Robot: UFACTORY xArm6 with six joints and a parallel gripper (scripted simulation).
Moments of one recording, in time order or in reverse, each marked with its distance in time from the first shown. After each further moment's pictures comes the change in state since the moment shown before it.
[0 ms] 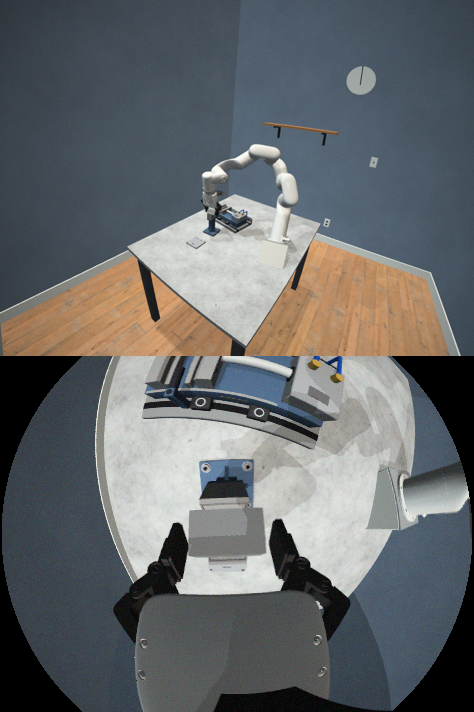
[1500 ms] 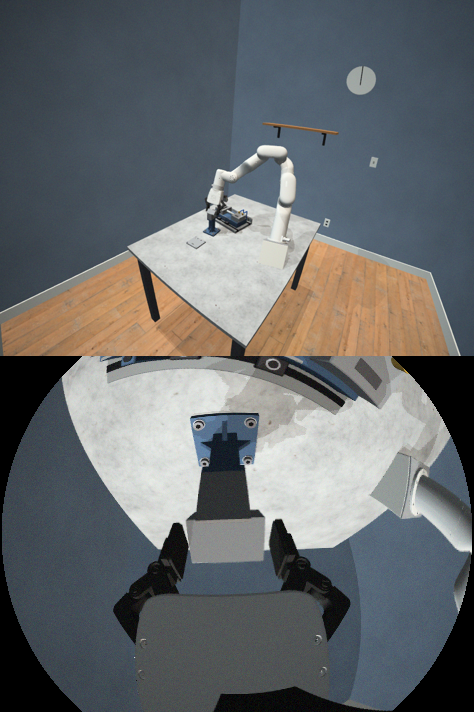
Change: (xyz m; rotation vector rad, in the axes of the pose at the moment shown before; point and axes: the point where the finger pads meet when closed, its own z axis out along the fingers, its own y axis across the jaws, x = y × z) arm 0.005 0.000 0.002 0.000 -0.551 -0.001
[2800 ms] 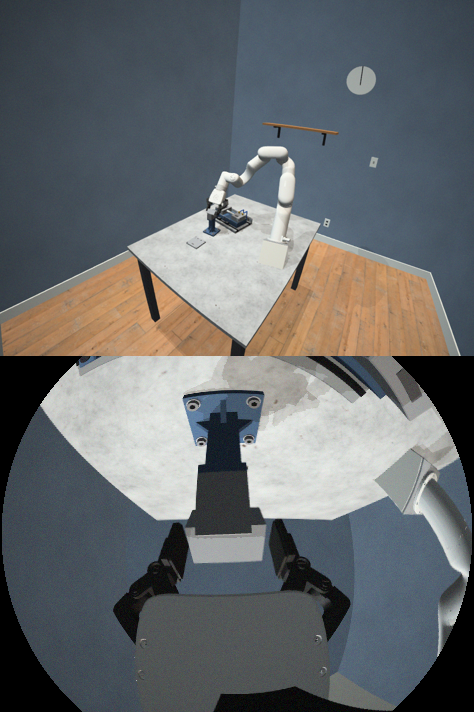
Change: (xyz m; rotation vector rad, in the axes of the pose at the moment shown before) arm 0.003 0.000 0.000 -0.002 -0.263 0.000
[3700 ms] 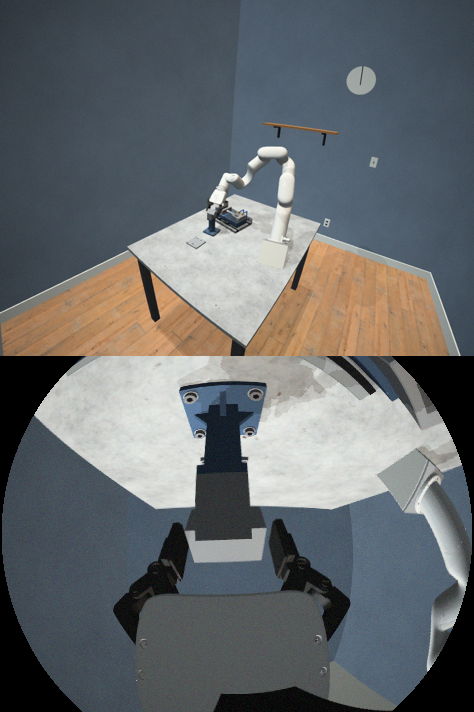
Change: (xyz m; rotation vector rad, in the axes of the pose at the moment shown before) arm 0.001 0.000 0.000 0.000 -0.101 -0.001
